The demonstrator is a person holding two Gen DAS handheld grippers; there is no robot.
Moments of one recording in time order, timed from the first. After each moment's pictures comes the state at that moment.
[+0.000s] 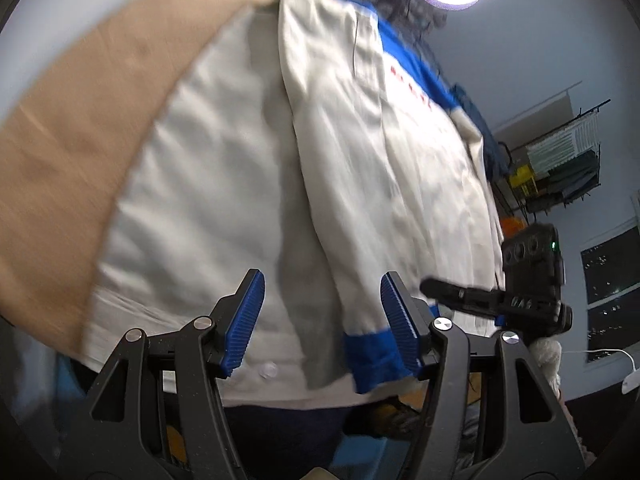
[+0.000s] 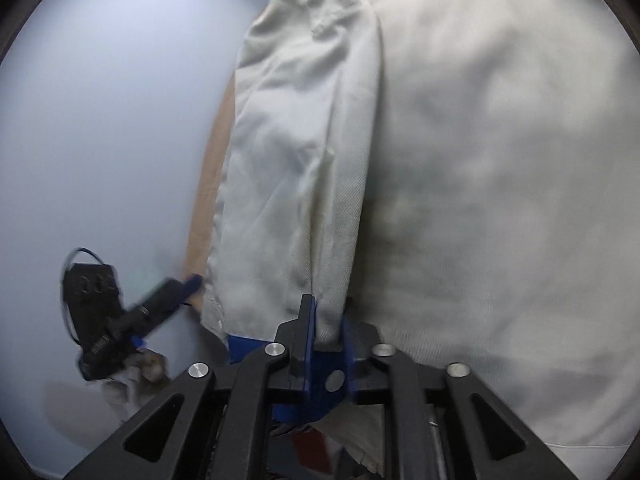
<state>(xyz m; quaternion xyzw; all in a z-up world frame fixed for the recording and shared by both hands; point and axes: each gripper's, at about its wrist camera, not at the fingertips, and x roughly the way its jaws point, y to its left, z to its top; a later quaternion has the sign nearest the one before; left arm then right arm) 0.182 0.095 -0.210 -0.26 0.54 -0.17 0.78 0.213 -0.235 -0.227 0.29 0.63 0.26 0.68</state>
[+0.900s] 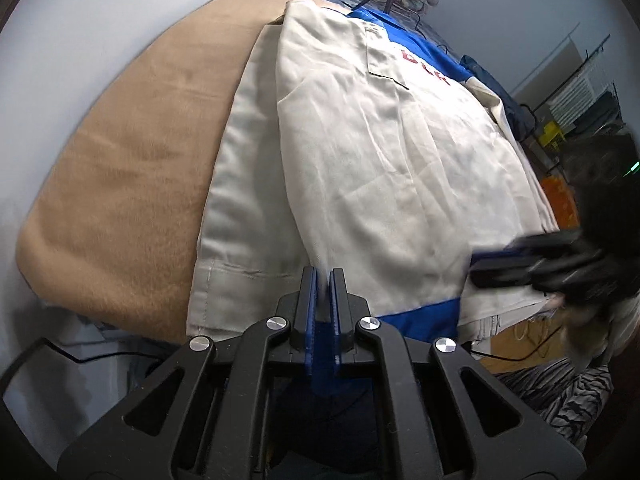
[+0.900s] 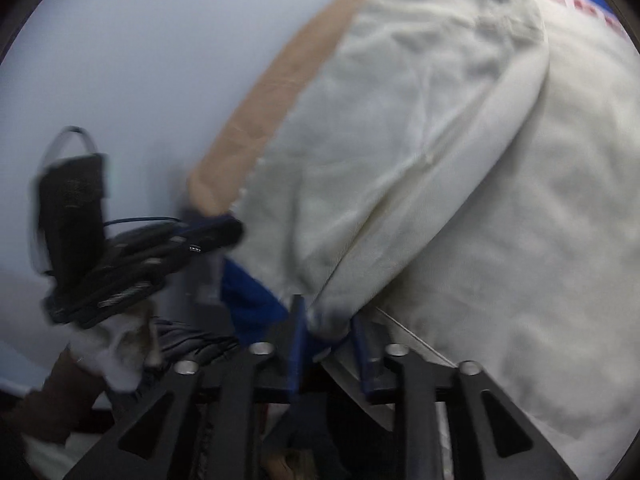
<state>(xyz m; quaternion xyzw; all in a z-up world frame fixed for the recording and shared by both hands) 0.139 0.130 -0.196 -0.15 0.52 -0.15 0.83 0.206 -0.131 -0.161 0.06 0.61 0.38 0.69</state>
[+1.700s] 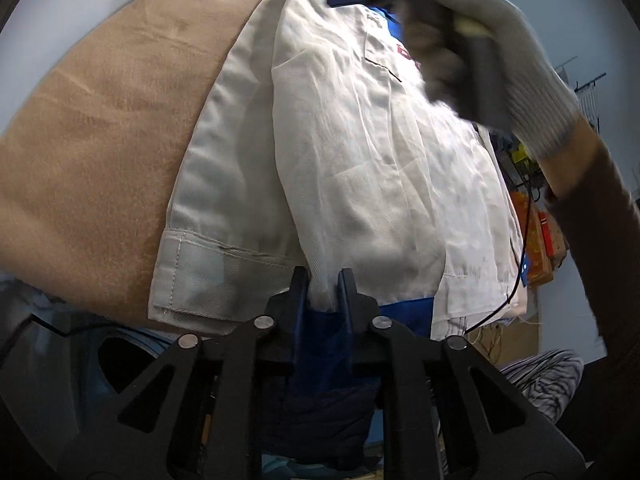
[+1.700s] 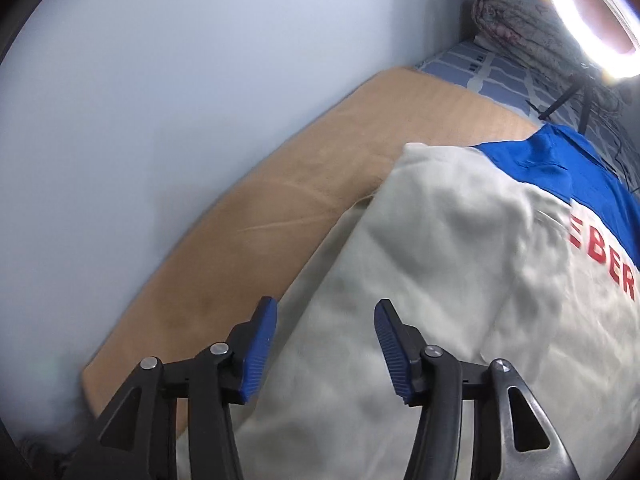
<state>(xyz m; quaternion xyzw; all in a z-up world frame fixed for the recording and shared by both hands) 0.141 0.130 -0.216 -0.22 0.54 -0.19 0.79 0.416 0.032 -0.154 -0.09 0.54 0.23 0.81</state>
